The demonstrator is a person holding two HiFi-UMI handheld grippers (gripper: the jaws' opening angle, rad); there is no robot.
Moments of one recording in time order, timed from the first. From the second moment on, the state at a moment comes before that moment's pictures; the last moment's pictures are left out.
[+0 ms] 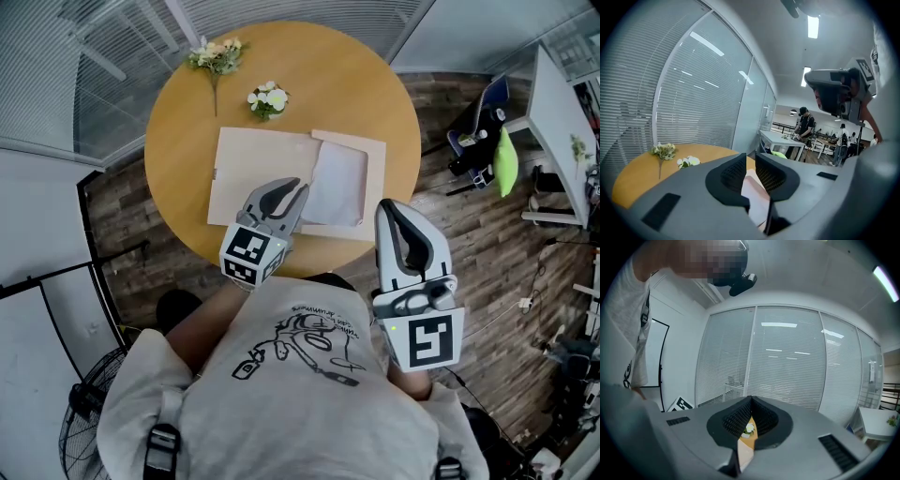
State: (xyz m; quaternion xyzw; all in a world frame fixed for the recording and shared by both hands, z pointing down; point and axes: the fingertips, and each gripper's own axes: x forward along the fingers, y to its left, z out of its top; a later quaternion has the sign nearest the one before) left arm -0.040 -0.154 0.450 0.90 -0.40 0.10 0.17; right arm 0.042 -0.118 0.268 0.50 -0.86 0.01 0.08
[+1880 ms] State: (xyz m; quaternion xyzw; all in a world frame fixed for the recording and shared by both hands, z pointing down) left arm -0.012 -0.180 0.657 0.85 -0.37 0.25 0.27; right arm 0.071 -0.123 0.273 0.52 -0.85 0.02 0.08
